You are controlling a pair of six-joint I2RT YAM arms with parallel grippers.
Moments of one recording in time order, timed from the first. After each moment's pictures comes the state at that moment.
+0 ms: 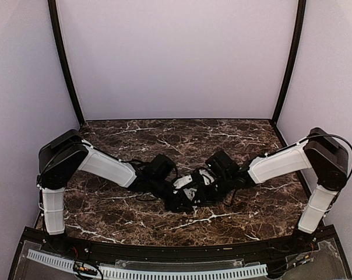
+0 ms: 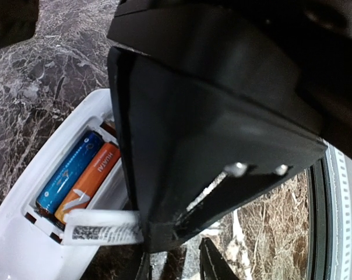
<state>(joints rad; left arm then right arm) -0.94 2.02 1.09 0.05 0.61 0.09 0.88 1.75 0.86 -0.10 -0.42 0.67</state>
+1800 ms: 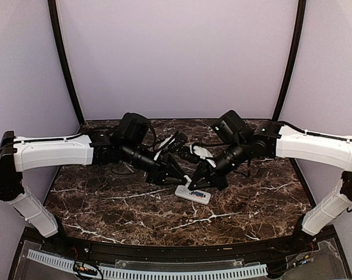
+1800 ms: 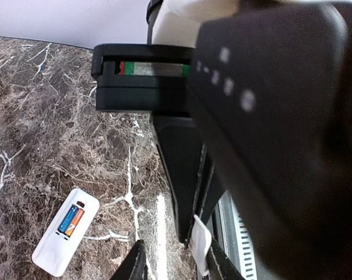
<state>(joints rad) -0.90 1.56 1.16 -0.24 0.78 0.06 0.94 1.48 1.23 -0.66 -0.65 -0.37</state>
